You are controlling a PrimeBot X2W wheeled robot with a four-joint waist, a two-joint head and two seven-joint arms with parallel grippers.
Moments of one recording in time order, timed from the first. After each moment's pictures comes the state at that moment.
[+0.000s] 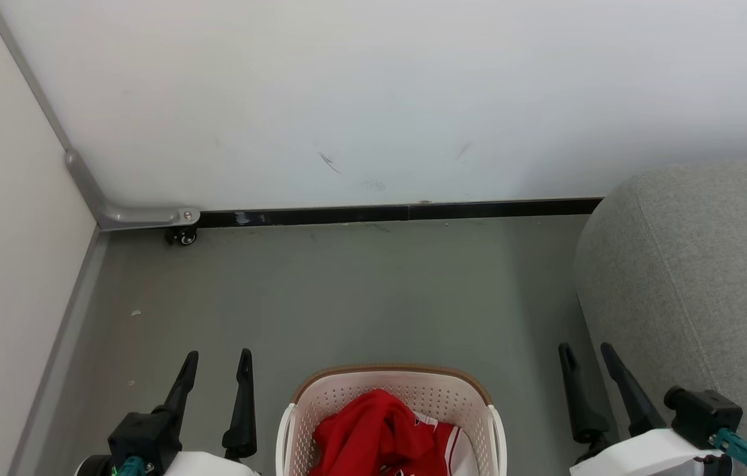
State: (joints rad) left arm 0.02 0.09 -0.21 0.15 -0.31 0.06 -0.19; right arm 0.00 -0.04 0.07 0.35 0.41 0.12 -0.17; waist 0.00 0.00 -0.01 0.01
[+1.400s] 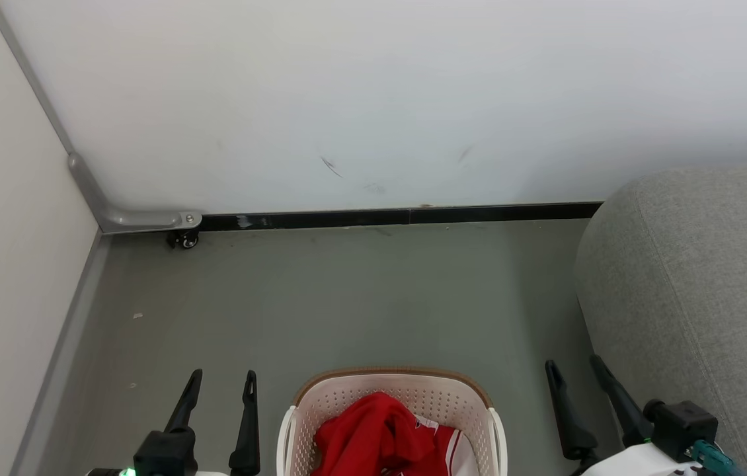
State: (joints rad) left arm 0.04 0.06 -0.20 0.23 -0.13 0.13 -0.25; right arm 0.00 -0.04 0.10 0.41 0.25 0.12 -0.23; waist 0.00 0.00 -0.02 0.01
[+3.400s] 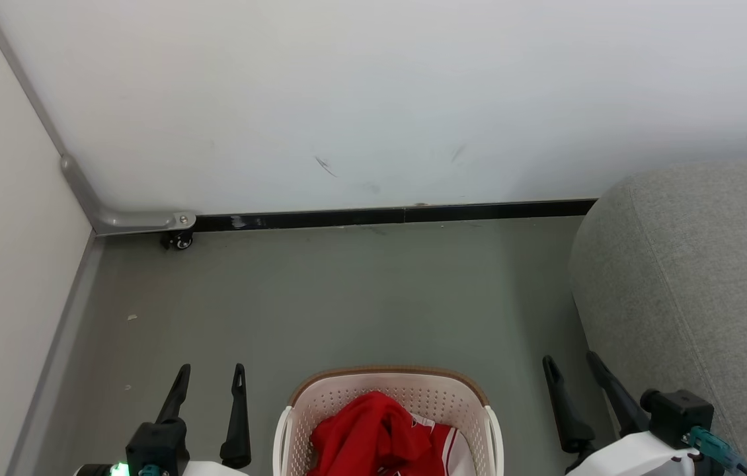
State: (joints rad) left arm 0.02 0.06 -0.17 0.26 -0.13 0.15 -0.25; right arm -0.02 -0.04 0.09 0.43 0.27 0.12 -0.18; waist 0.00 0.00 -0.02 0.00
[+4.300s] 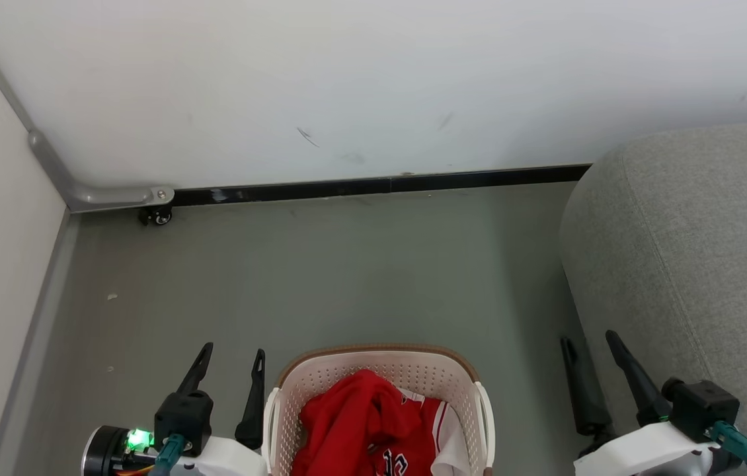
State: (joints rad) left arm -0.09 0.09 -0.22 0.38 -0.08 0.10 -0.25; right arm -0.02 -0.04 0.05 0.37 0.25 0.12 -0.20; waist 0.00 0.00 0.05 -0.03
